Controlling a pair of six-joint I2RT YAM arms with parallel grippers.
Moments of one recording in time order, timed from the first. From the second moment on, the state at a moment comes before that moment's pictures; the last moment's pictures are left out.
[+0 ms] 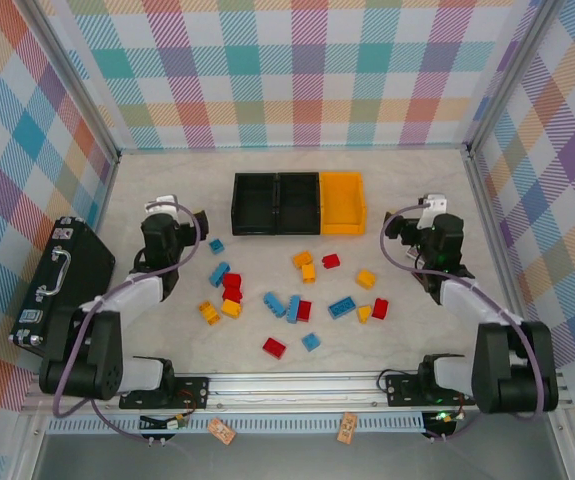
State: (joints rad) left arm -0.09 1.29 0.58 0.35 -0.18 -0.21; right arm 0.03 1.19 0.52 0.35 -0.08 0.12
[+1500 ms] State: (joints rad) left arm -0.51 1.05 0.61 -0.39 0.21 -0.63; right arm 0.37 1.64 1.01 -0.80 -0.09 0.84
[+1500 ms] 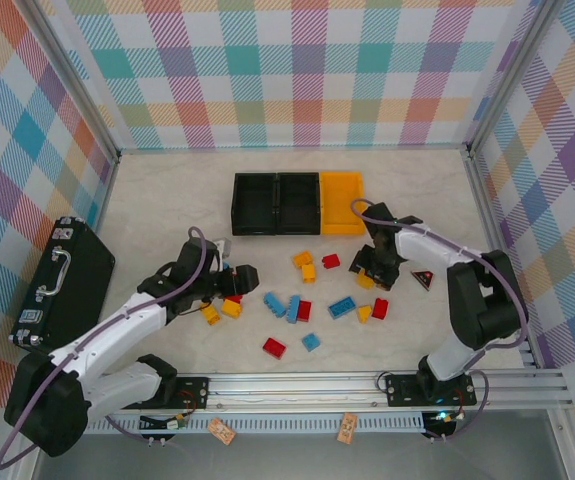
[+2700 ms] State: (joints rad) left arm -0.65 1.20 0.73 -0.29 0.11 -0.69; right arm 0.37 2.05 1.83 -0.97 -0.01 0.64
